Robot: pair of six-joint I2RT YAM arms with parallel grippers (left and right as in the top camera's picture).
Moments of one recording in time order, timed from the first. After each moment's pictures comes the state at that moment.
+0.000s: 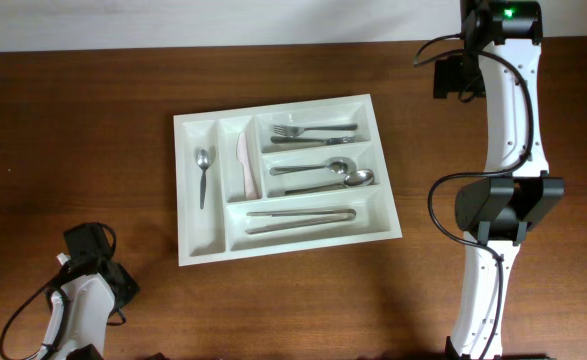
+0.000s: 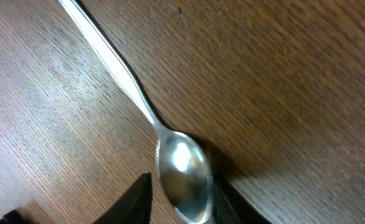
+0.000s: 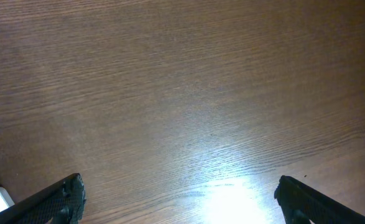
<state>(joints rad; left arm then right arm) 0.44 1.32 0.51 -0.60 -0.36 -0.28 -0.04 2.45 2.71 -1.61 0.29 0.11</state>
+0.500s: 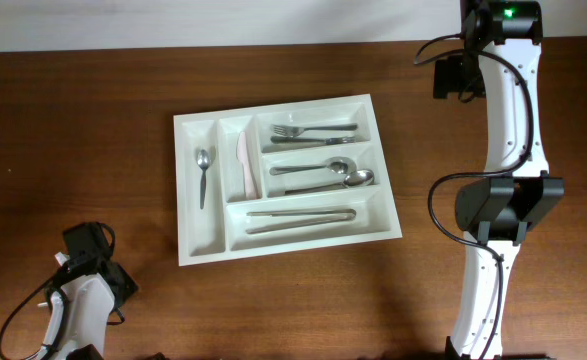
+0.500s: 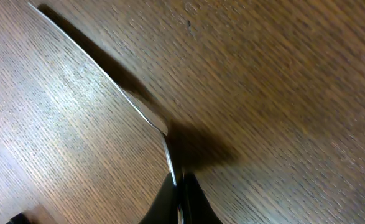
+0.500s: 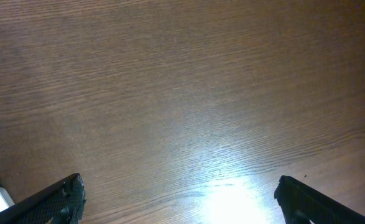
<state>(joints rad) 0.44 1.32 0.51 -0.58 -0.38 -0.28 -0.04 2.45 2.71 -1.61 0.29 0.11</state>
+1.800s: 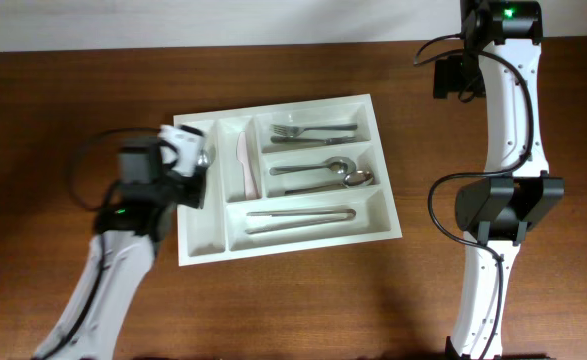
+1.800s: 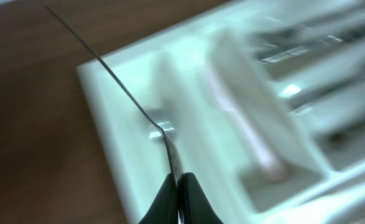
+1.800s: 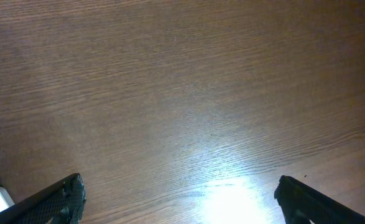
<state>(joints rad) -0.08 1.37 0.86 -0.28 0.14 0.25 -0.04 2.45 2.71 -1.61 0.29 0.11</state>
